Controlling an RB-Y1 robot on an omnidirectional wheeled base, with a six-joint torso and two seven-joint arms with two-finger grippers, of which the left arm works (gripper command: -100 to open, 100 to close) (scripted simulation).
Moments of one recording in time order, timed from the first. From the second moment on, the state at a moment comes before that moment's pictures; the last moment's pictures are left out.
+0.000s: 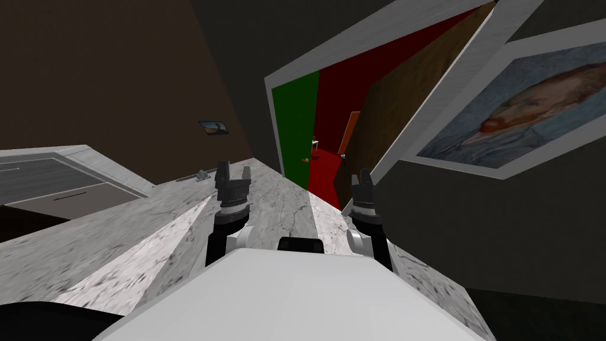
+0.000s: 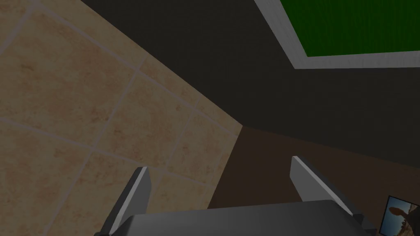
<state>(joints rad) 0.54 -0.02 -0.02 -2.36 -0.07 -0.59 -0.03</state>
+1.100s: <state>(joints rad) 0.45 0.03 -0.07 -2.13 -0.08 -0.62 0.00</state>
